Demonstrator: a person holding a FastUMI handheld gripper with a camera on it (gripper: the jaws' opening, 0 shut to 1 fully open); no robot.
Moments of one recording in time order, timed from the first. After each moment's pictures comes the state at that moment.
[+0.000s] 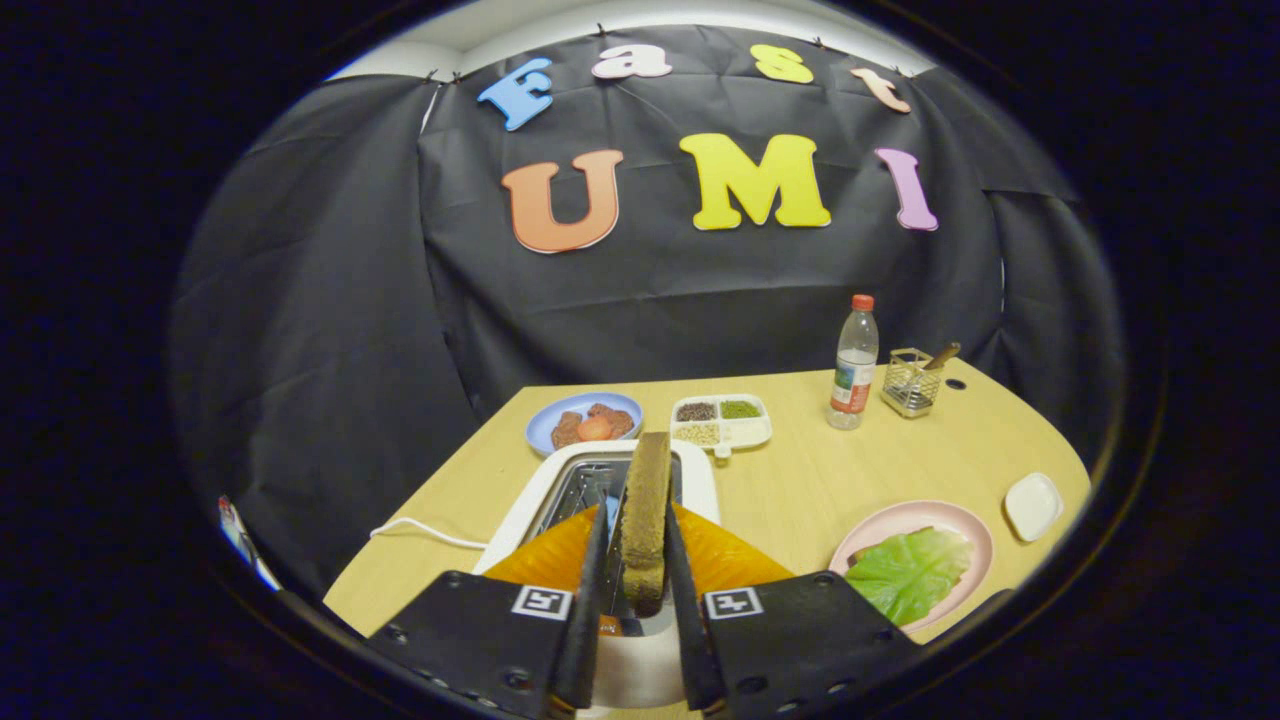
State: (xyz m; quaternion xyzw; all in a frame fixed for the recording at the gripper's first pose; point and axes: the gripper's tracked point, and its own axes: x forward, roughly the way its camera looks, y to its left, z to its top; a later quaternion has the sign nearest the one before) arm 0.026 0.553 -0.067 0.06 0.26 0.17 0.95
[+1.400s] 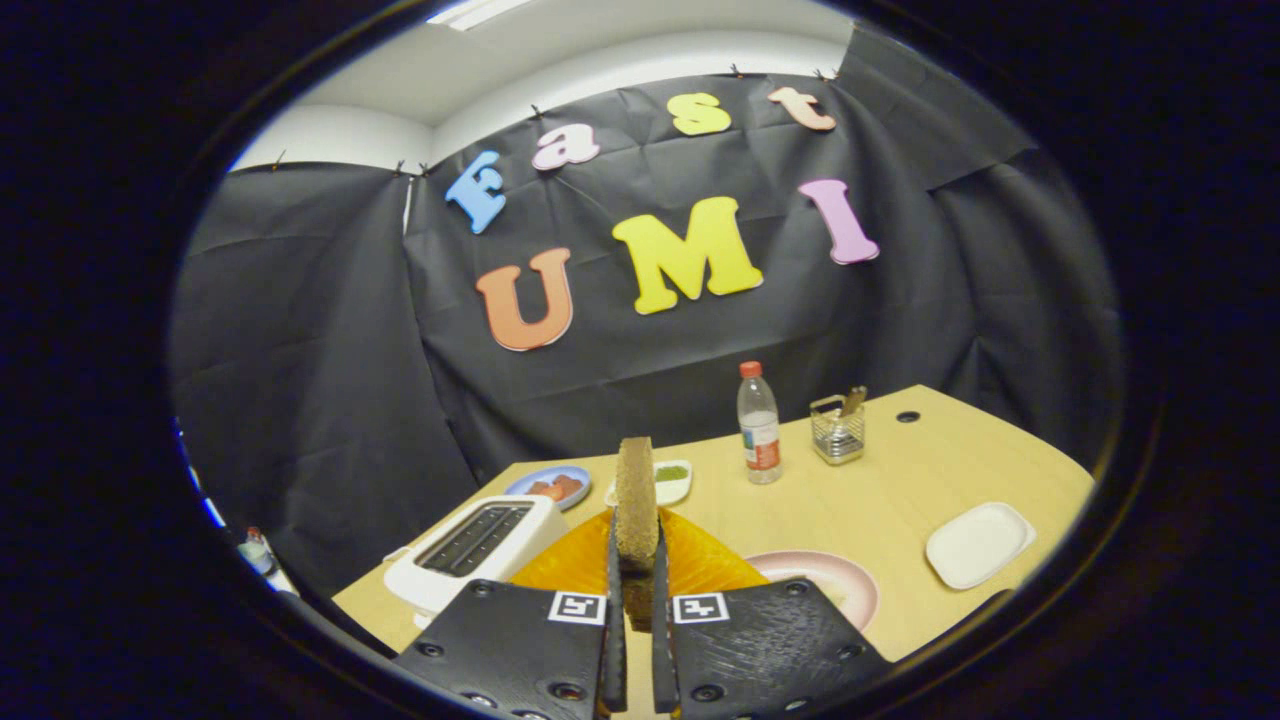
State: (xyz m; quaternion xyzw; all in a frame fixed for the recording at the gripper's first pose) arm 0.031 0.356 -0.048 0.14 0.17 0.19 0.96
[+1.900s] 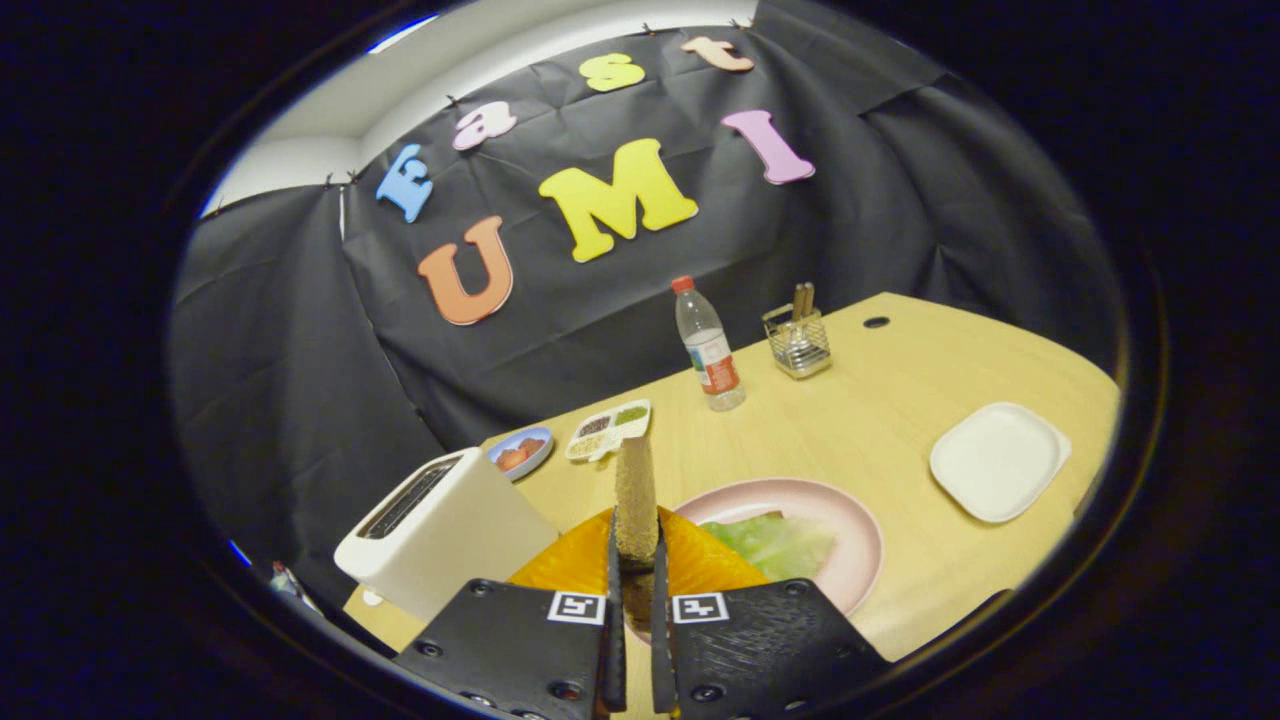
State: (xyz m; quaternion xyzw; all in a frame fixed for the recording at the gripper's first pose) arm 0.040 0.345 -0.133 0.22 0.24 0.17 0.93
